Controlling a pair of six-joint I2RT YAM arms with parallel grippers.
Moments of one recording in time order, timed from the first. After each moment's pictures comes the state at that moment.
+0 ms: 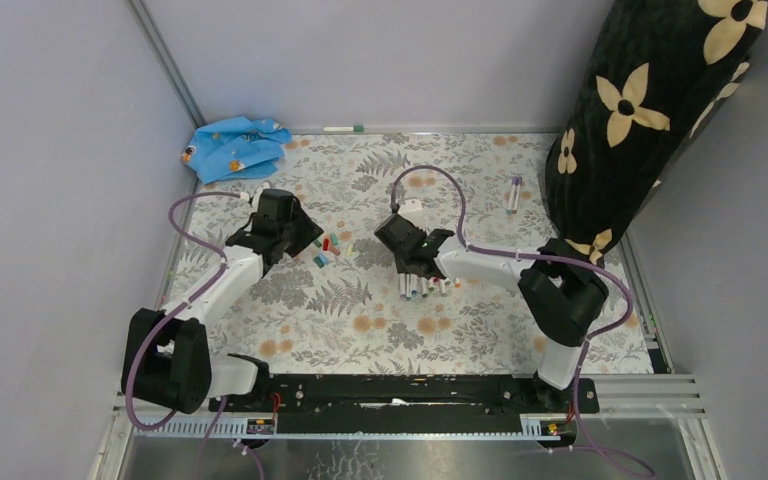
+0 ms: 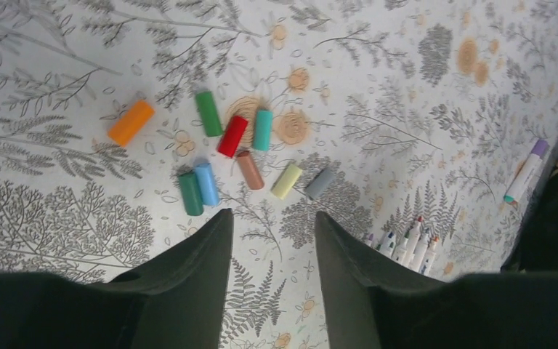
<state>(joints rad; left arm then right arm) -0.23 1.30 0.79 -0.28 -0.05 -0.89 0.89 1.82 1.16 -0.38 0.45 0.58</state>
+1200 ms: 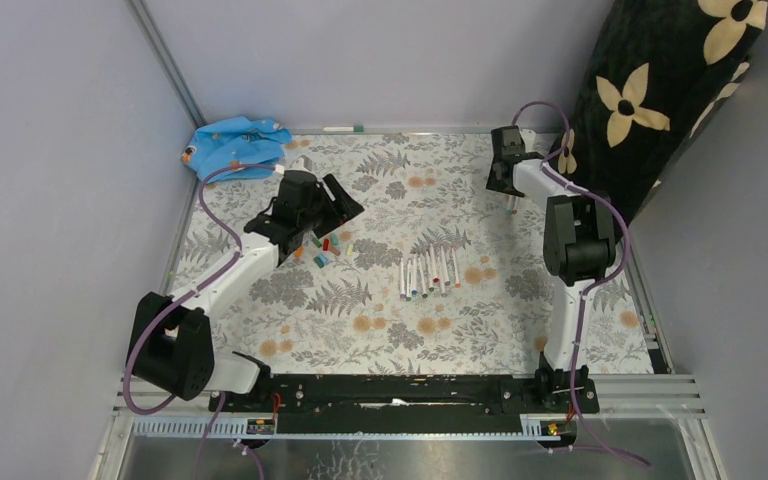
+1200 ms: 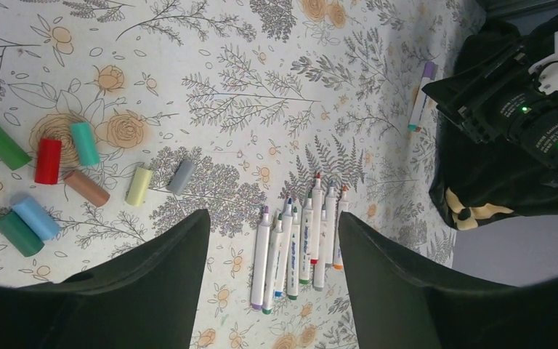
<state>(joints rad) -0.37 1.37 0.94 -0.17 0.08 -0.85 0.16 2.12 1.59 -0.43 0.39 0.36</state>
